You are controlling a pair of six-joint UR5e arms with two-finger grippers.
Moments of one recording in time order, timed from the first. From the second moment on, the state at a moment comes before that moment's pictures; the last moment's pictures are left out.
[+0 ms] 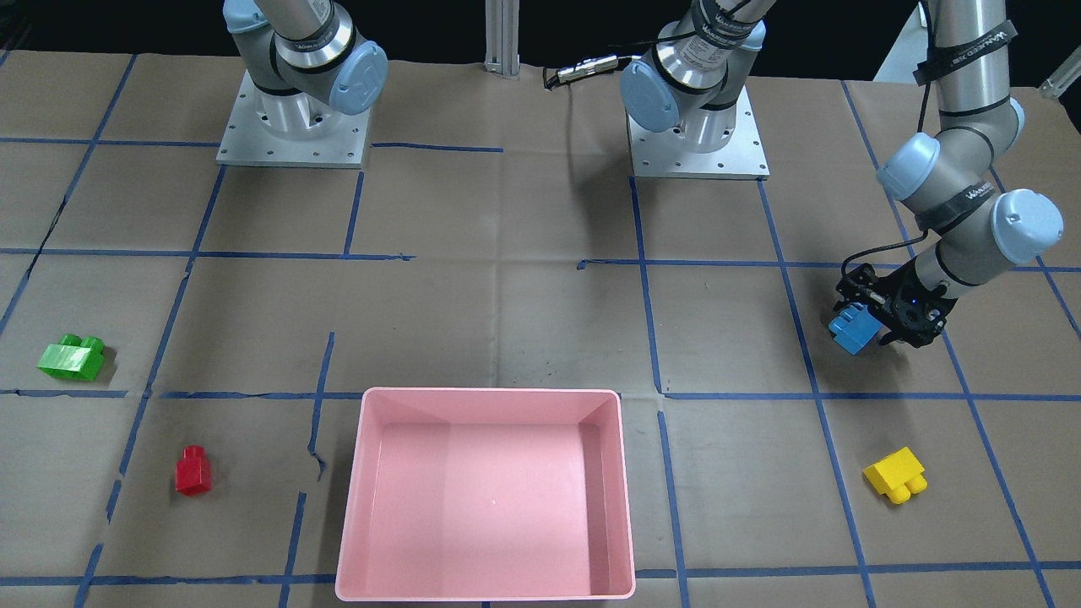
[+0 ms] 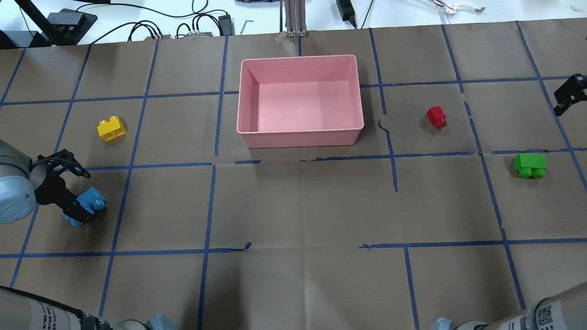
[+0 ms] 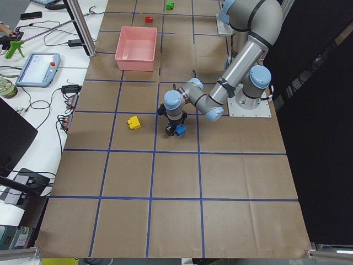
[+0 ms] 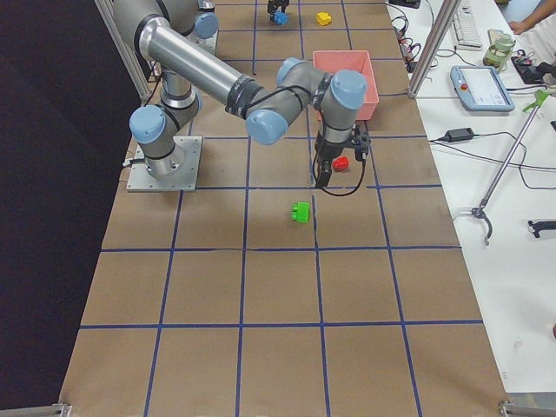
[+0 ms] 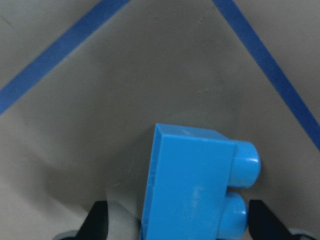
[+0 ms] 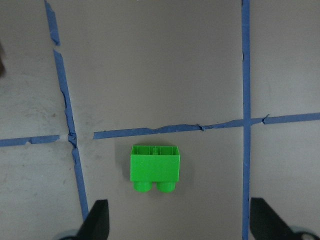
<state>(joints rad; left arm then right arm) -0.85 -1.89 -2.10 -0.85 1.59 1.43 0.97 -1.23 1.59 -1.88 -1.64 -0.56</state>
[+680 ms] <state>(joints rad) -0.85 -1.88 -2.09 -0.85 1.59 1.44 0.97 -1.18 1.78 -2.11 -1.64 -0.67</state>
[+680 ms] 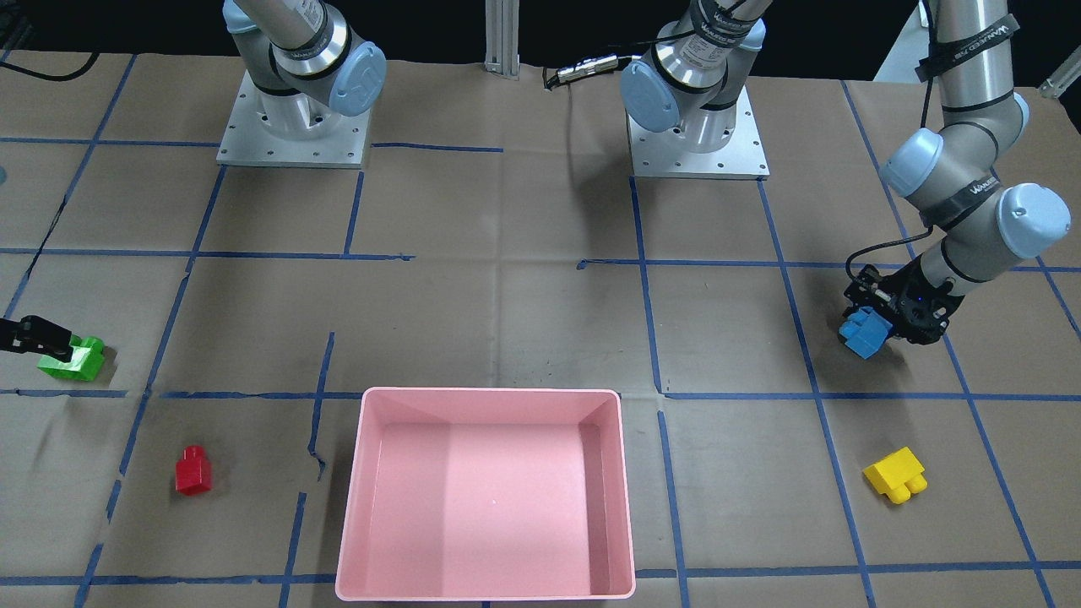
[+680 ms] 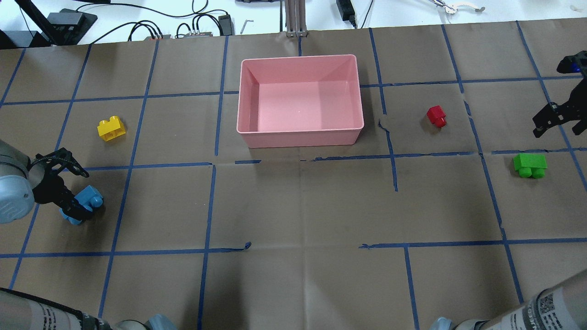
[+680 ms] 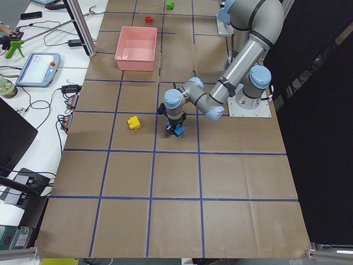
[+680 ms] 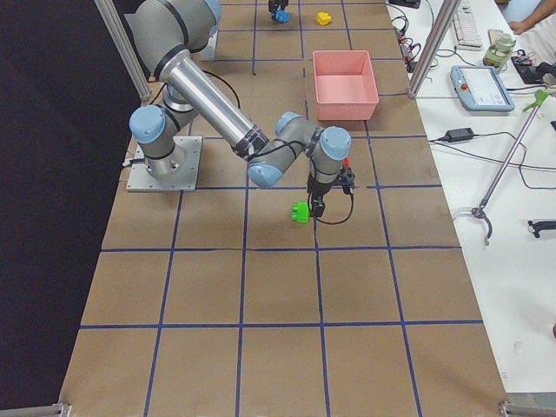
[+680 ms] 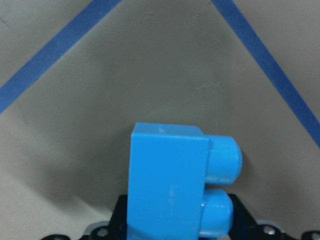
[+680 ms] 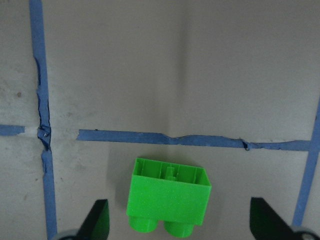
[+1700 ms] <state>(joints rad) -1.05 -1.86 -1.73 -1.18 1.57 1.12 0.97 -1.14 1.88 -2.27 -1.65 -0.75</state>
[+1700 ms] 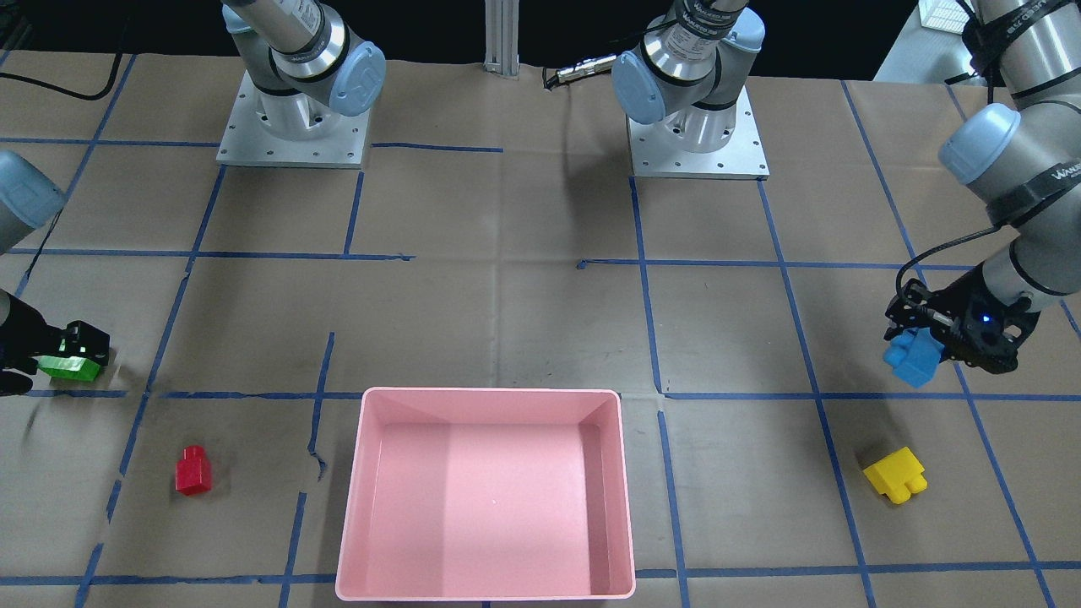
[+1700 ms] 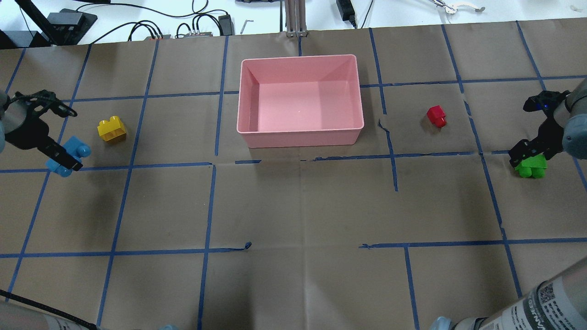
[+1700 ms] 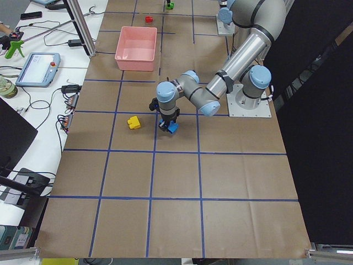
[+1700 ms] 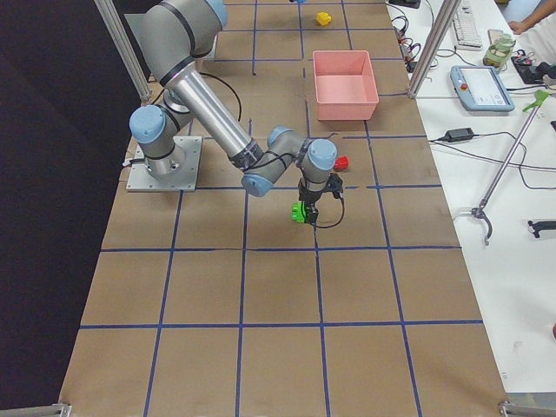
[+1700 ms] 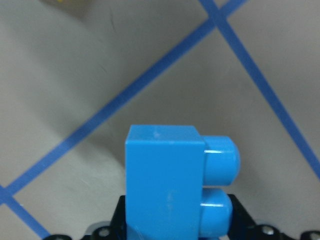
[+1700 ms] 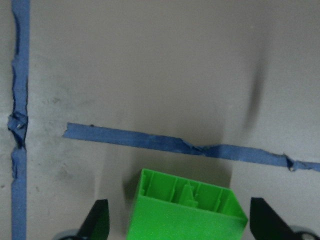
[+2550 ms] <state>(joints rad) -1.60 -2.07 -1.29 -1.37 1.58 0.68 0.97 -1.14 1.87 -2.27 -1.65 -0.66</state>
